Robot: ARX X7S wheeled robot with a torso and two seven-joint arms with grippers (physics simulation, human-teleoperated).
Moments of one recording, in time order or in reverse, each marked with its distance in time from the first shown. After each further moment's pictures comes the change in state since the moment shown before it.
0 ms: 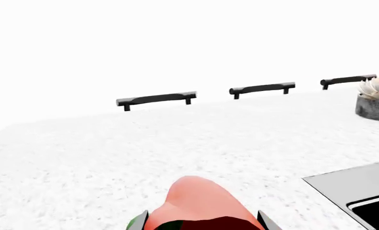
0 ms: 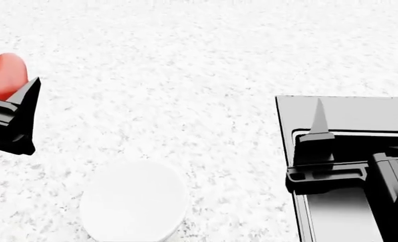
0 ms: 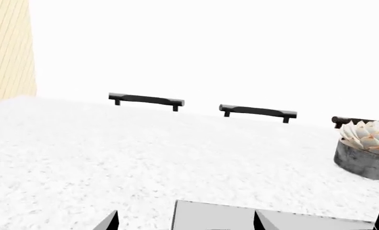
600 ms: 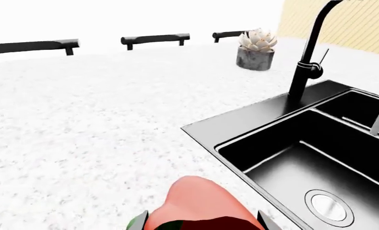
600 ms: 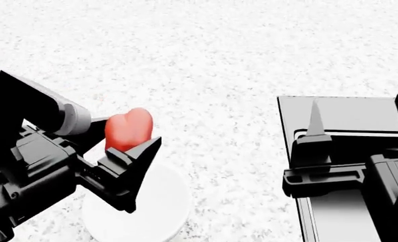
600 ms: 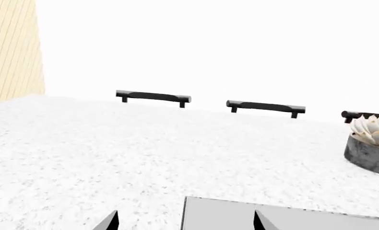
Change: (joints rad) left arm -0.113 0.244 0.203 -0.082 -0.159 -0.119 0.020; right arm 0.008 0.006 0.004 -0.002 0.053 0.004 0.009
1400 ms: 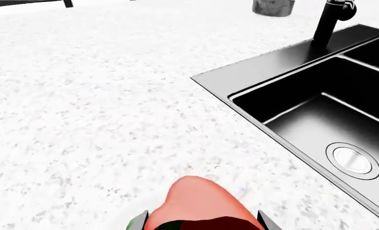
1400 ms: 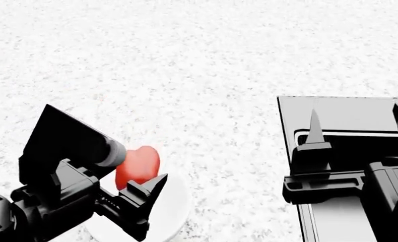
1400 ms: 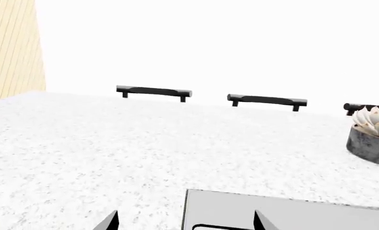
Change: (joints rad) left arm 0.025 0.017 0.114 -0.058 0.055 -0.045 -0.029; right arm -0.049 -0.001 0.010 0.002 -0.014 -0.022 -0.014
